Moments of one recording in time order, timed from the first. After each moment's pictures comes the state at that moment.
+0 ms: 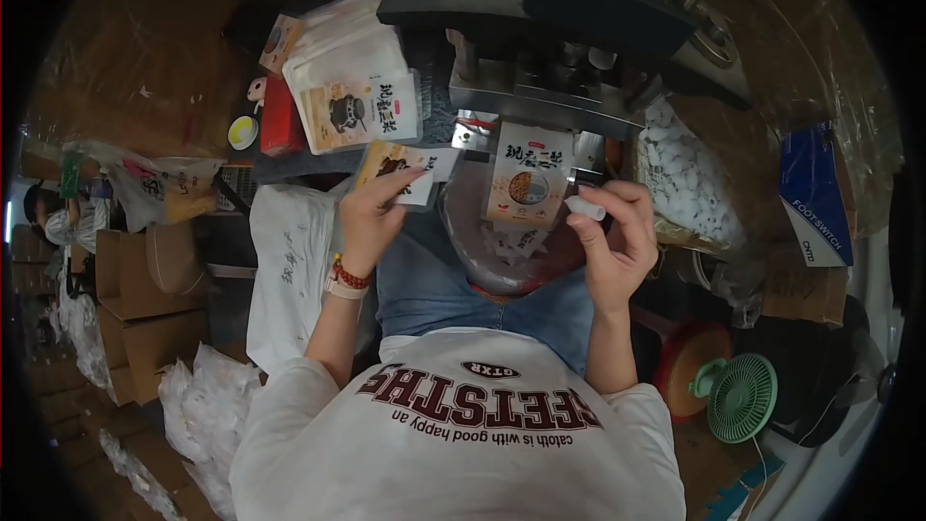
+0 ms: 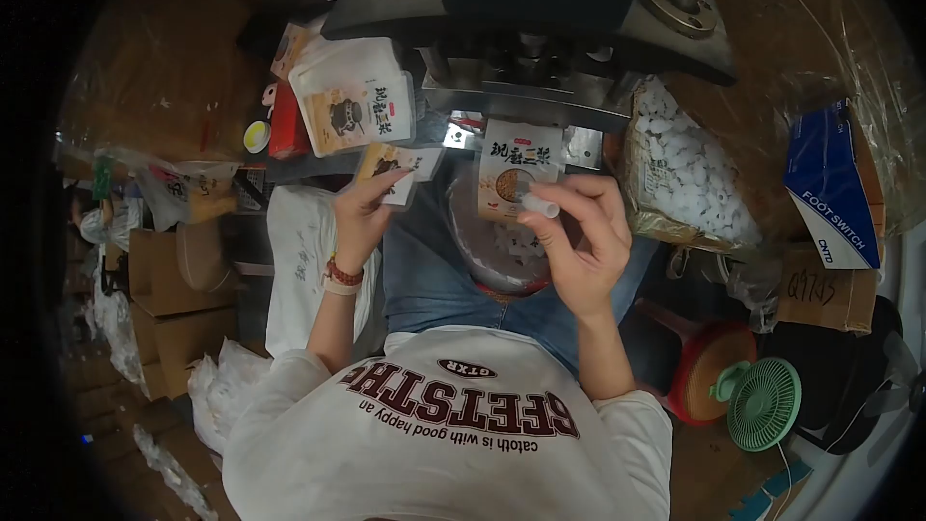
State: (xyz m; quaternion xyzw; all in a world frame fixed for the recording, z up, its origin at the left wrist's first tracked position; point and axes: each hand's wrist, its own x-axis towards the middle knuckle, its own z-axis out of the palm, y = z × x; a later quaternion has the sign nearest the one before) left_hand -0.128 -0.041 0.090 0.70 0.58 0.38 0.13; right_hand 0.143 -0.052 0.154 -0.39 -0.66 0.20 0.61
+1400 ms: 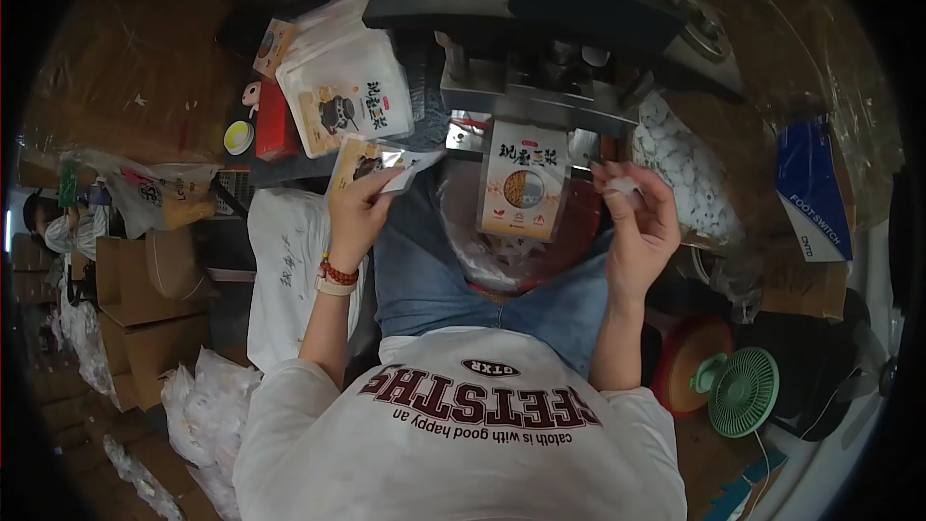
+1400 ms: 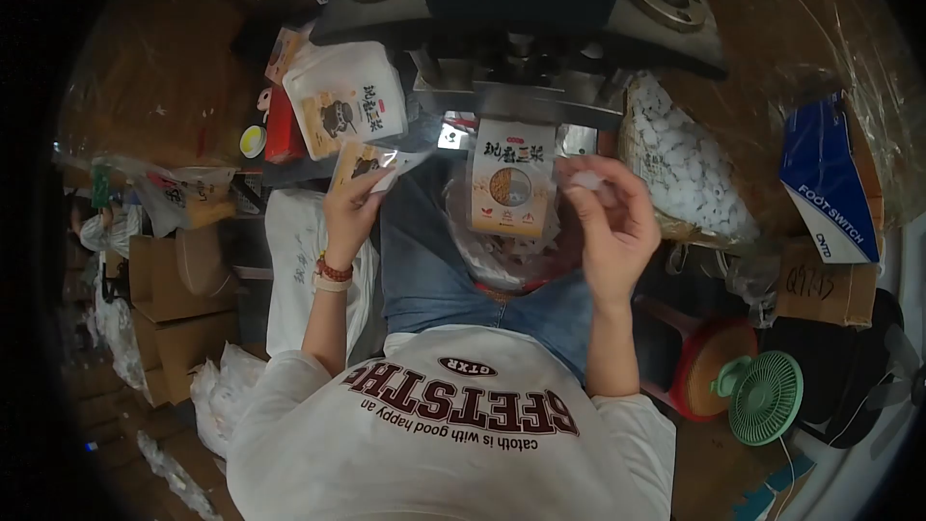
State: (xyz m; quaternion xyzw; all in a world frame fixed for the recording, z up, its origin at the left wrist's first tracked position) left_hand -0.147 -0.037 0.079 0.70 0.60 0.35 0.15; right_hand 0.158 -0.045 0.145 -0.32 -0.49 0.41 0.70
